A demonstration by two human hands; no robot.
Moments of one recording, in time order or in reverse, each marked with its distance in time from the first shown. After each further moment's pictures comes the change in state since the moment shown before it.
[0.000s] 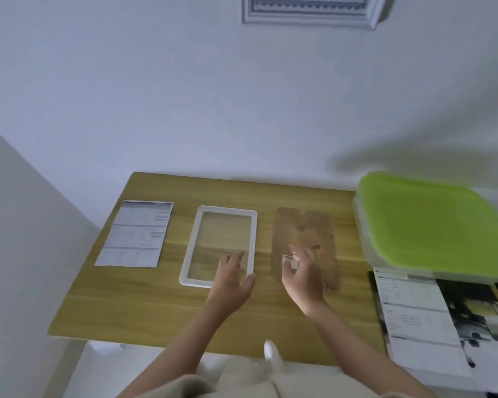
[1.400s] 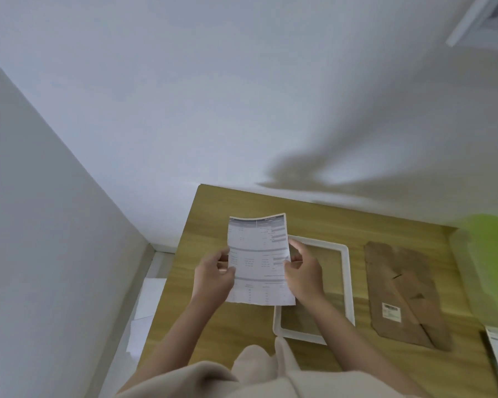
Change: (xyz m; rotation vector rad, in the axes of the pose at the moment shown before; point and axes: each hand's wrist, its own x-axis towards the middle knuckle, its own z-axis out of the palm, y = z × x) left_hand 0.094 -0.143 -0.201 -0.195 0.152 -0.252; right_hand 0.058 -0.174 0.177 0.131 -0.223 0.262
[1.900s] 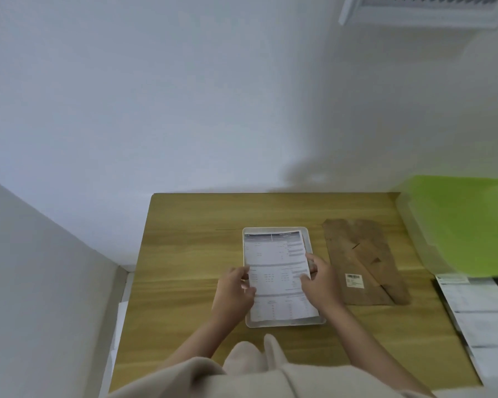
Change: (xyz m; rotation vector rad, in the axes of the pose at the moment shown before) left_hand -0.033 0.019 0.085 0.134 -0.328 0.205; right_hand -0.025 0.076 -0.078 -0.092 0.127 0.081
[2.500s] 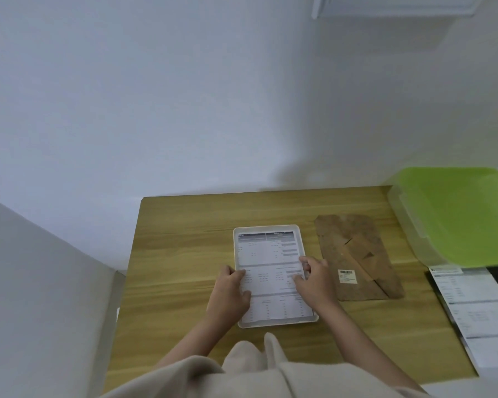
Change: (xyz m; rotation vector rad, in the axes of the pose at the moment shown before) left_hand 0.003 -0.001 0.015 0.218 -0.058 0.054; right_hand 0.010 0.023 -0.001 -0.071 -0.001 0.054
